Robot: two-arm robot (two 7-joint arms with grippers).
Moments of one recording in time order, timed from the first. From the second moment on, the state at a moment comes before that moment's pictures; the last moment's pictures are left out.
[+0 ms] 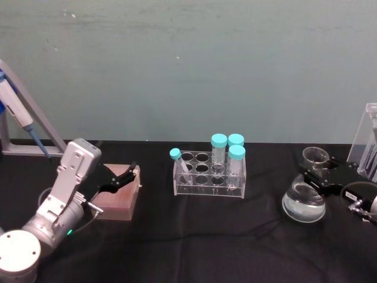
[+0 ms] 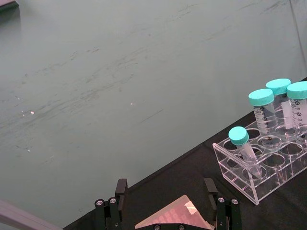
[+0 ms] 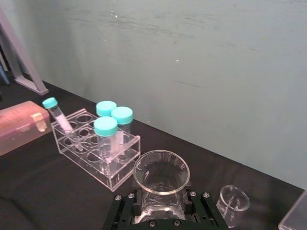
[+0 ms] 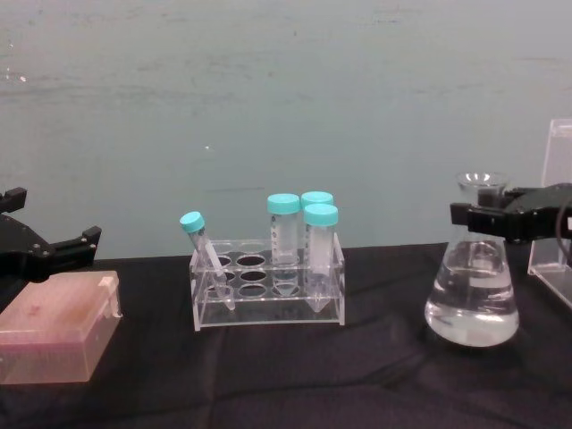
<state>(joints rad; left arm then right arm) -0.20 0.60 0.45 -1.41 -0.25 -0.12 0.03 0.36 0.48 -0.37 -1.34 0.43 0.11 0.42</state>
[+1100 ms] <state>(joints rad) -0.20 0.60 0.45 -1.41 -0.25 -0.12 0.03 0.33 0.45 -0.28 -1.33 0.38 0.14 0.37</state>
